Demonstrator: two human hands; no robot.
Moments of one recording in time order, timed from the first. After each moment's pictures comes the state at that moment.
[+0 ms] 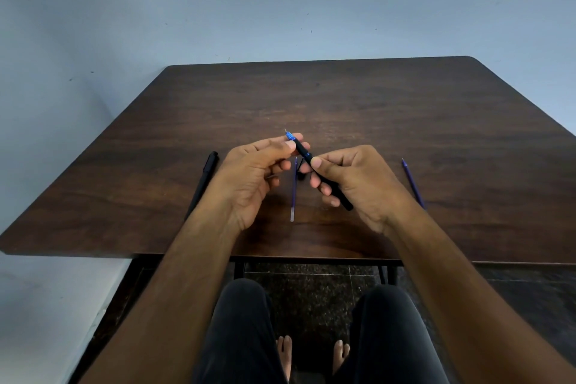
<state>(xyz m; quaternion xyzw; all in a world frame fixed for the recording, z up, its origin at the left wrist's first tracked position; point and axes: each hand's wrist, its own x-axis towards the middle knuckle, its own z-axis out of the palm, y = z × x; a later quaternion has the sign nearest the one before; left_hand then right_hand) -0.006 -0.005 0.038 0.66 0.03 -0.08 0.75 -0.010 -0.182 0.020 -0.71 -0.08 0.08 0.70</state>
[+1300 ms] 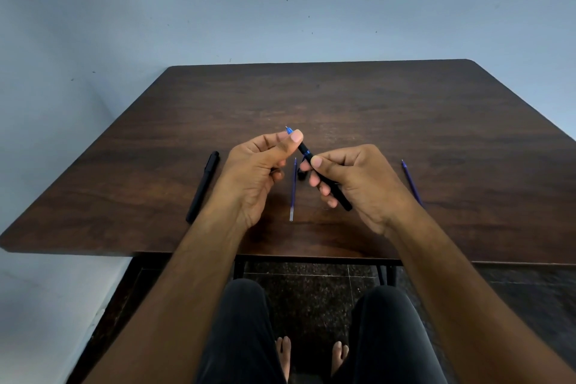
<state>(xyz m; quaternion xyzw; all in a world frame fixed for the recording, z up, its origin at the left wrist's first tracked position) -0.002 -0.009 0.034 0.61 0.05 -0.03 0.79 -0.017 -0.181 0.026 -0.70 -0.09 0.07 0.70</state>
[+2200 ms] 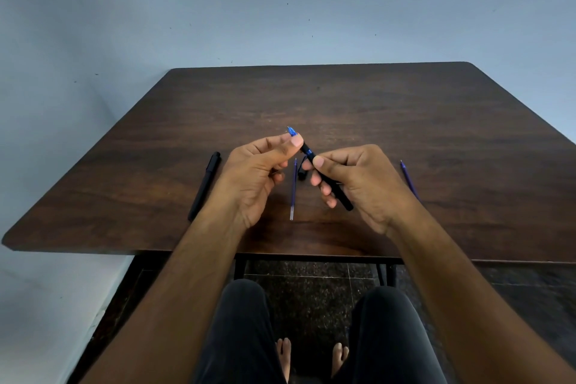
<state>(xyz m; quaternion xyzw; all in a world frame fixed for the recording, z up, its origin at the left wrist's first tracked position) -0.009 -0.009 0.037 0.61 0.04 -0.05 0.79 -0.020 -0.184 0.028 -0.70 -0.09 0.06 0.71</state>
